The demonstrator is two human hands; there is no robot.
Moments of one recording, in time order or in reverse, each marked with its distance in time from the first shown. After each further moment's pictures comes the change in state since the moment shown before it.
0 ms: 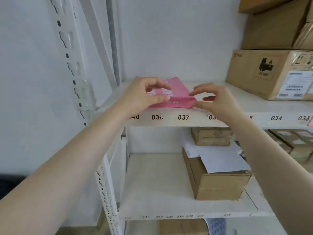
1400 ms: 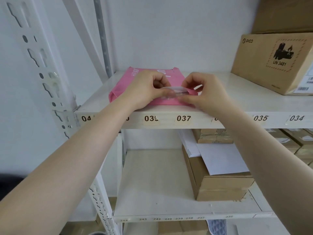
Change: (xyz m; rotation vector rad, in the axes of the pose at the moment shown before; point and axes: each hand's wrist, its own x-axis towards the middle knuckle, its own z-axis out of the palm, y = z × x) left_hand 0.056 -0.043 0.027 0.144 -0.074 -0.025; right_hand 0.040 0.017 0.034 -0.020 -0.023 -0.003
